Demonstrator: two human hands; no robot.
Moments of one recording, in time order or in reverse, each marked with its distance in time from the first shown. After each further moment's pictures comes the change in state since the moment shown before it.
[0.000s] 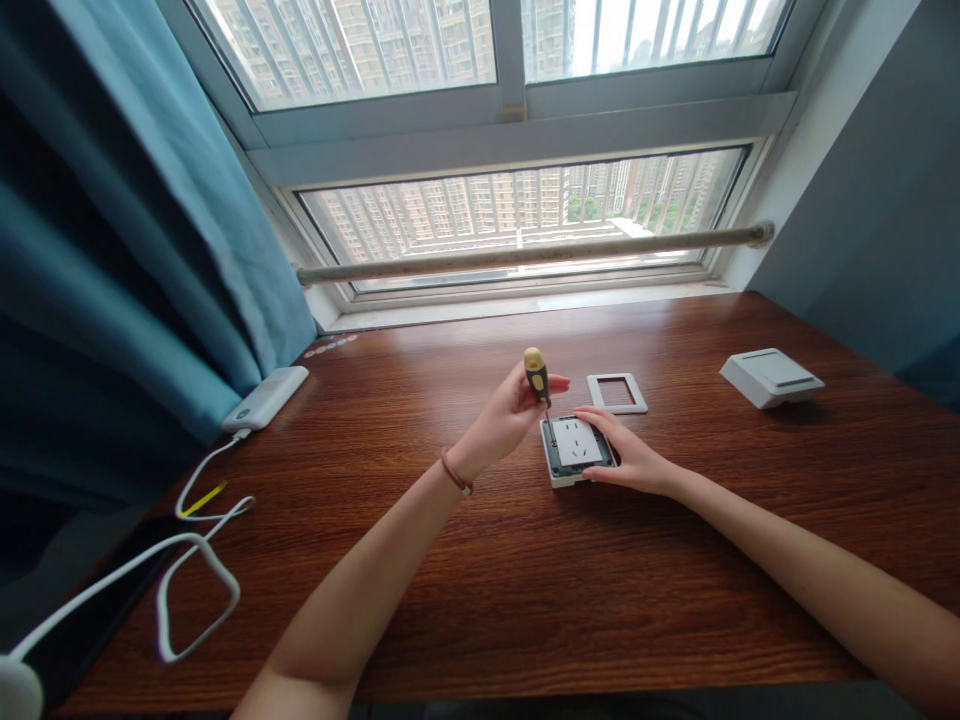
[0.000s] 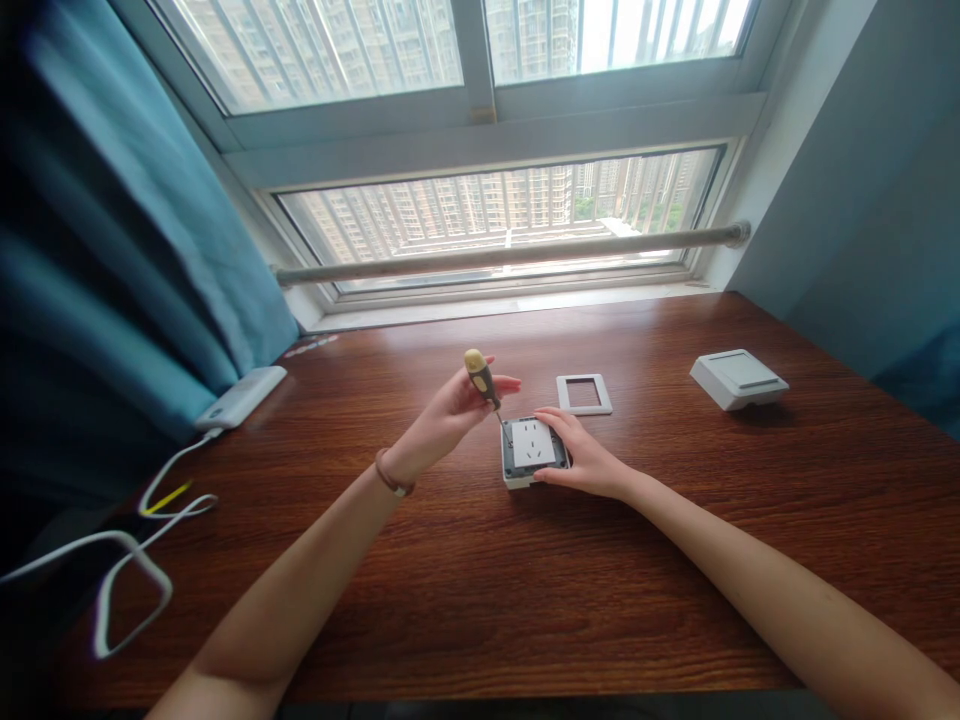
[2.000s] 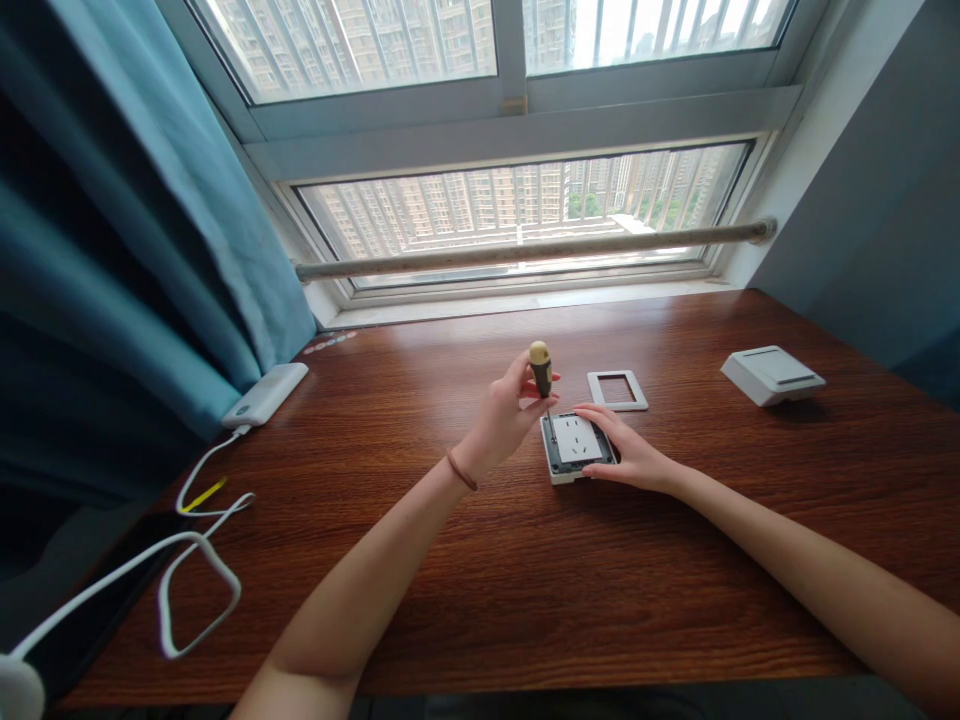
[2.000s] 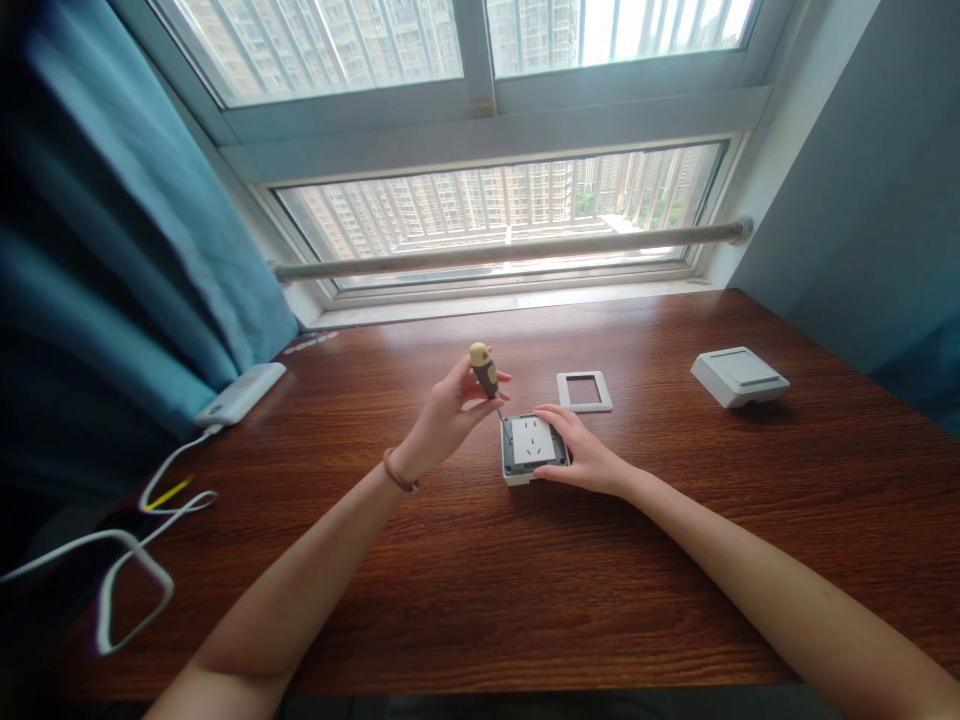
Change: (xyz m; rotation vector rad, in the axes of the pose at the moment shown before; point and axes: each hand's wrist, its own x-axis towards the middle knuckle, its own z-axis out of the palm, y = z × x) left_hand 0.000 -0.003 0.001 0.343 0.118 0.083; right_hand 0.000 0.001 0.000 -0.001 -0.004 -0.007
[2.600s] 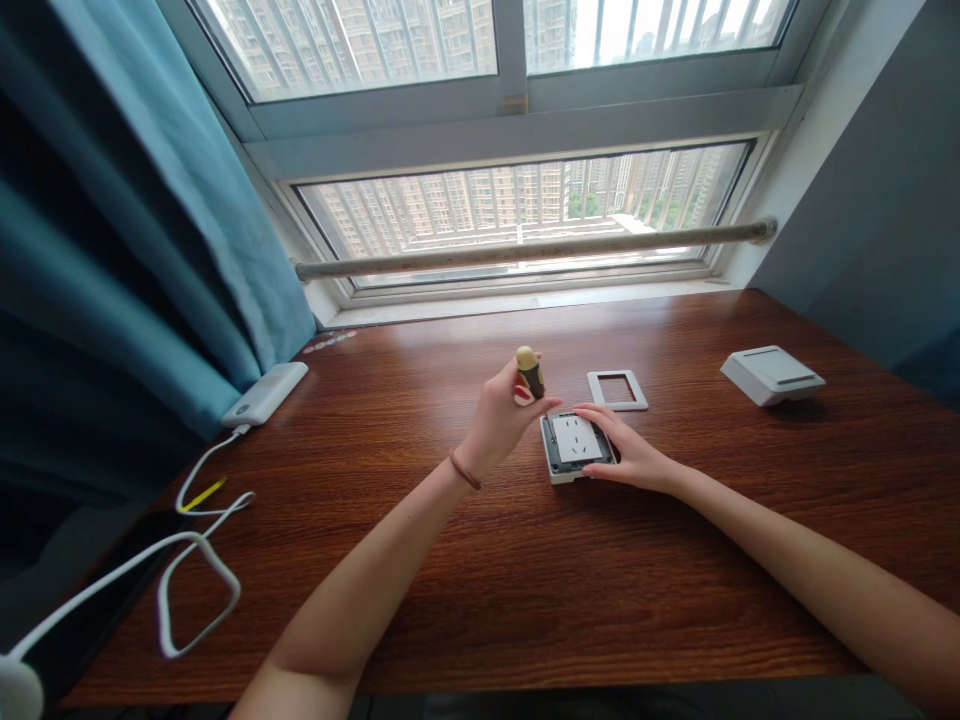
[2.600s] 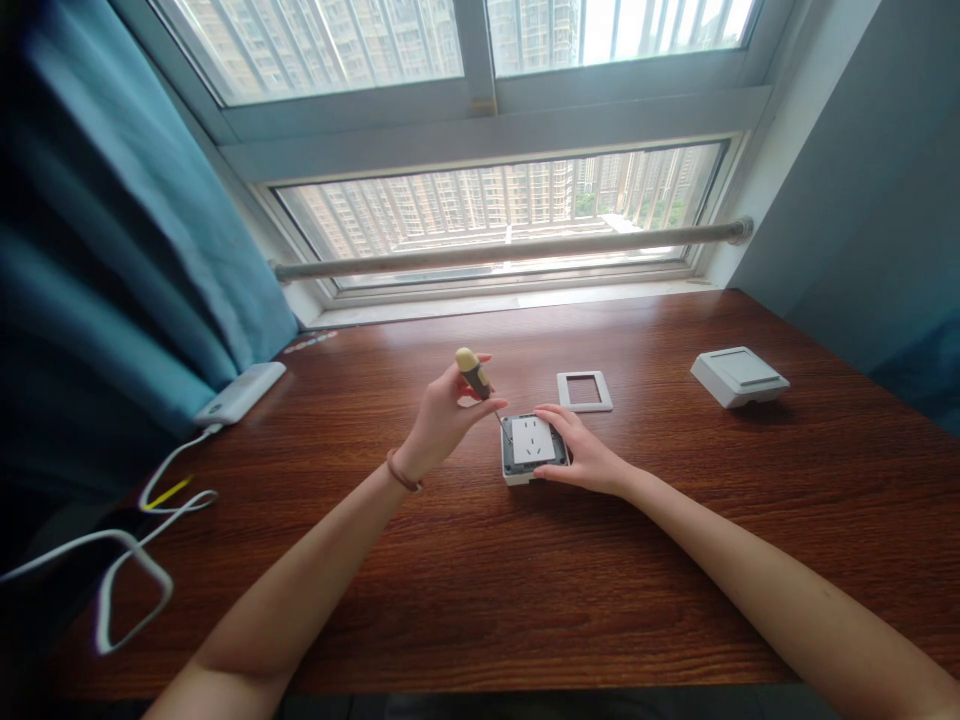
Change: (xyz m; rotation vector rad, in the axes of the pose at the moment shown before) left_hand 0.000 -0.005 0.000 0.139 0.138 -0.001; right_hand 0.000 0.001 0.001 -0.023 -0.004 -0.008
